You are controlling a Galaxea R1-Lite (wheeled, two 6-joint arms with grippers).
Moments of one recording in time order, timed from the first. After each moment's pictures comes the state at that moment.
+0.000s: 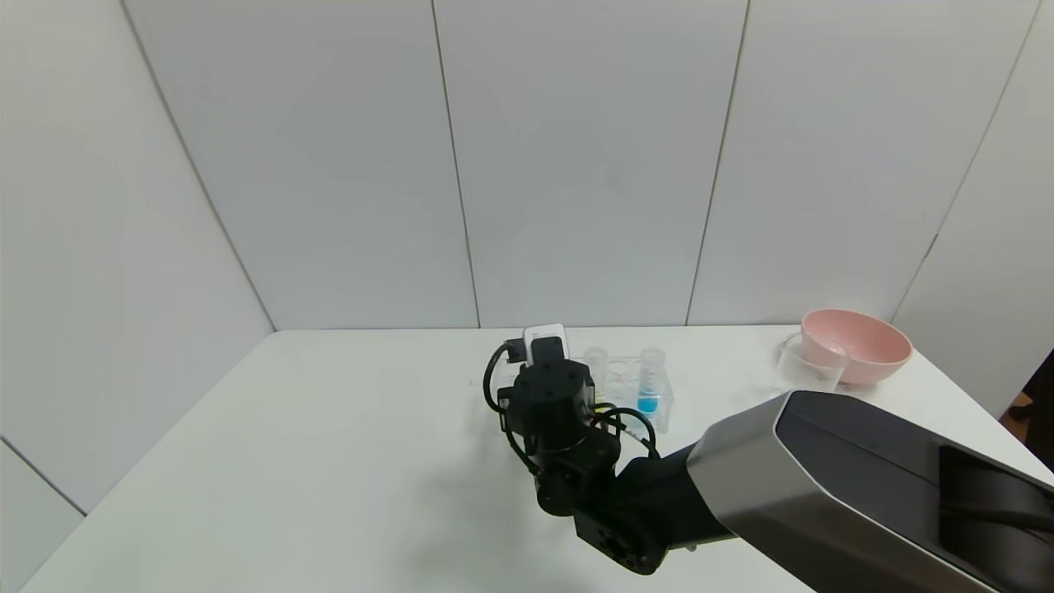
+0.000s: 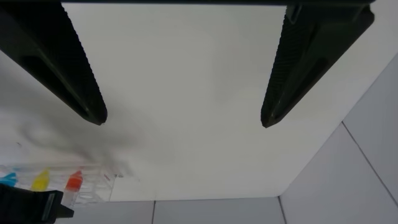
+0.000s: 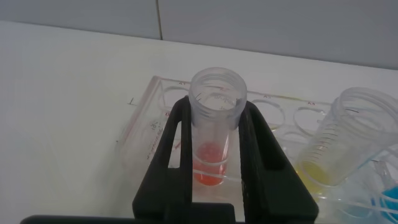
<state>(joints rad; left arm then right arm) 0.00 0.00 0.00 0.00 0.00 0.00 0.86 2.46 -1.47 -0.85 -0.67 0.10</state>
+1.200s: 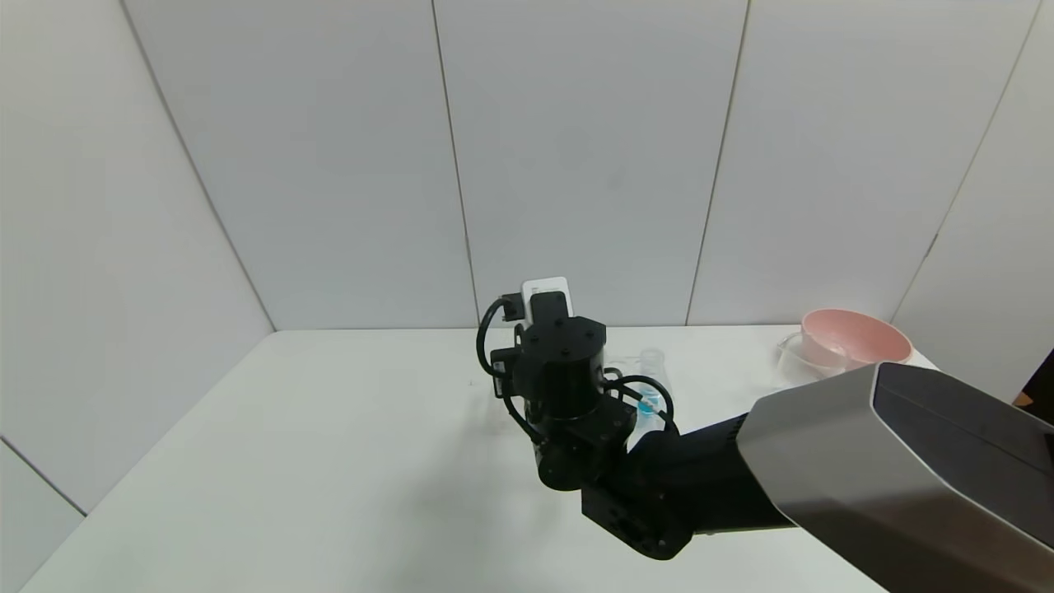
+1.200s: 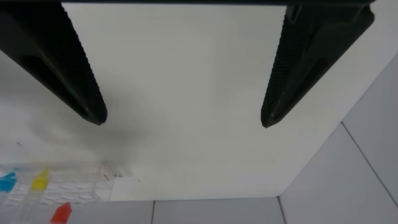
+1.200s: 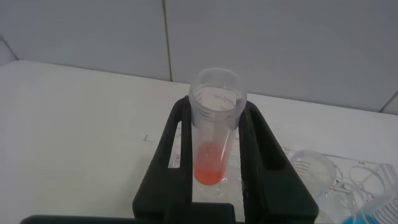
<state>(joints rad) 0.00 0.00 0.00 0.00 0.00 0.00 0.87 2.35 -1.48 -0.85 -0.67 0.03</state>
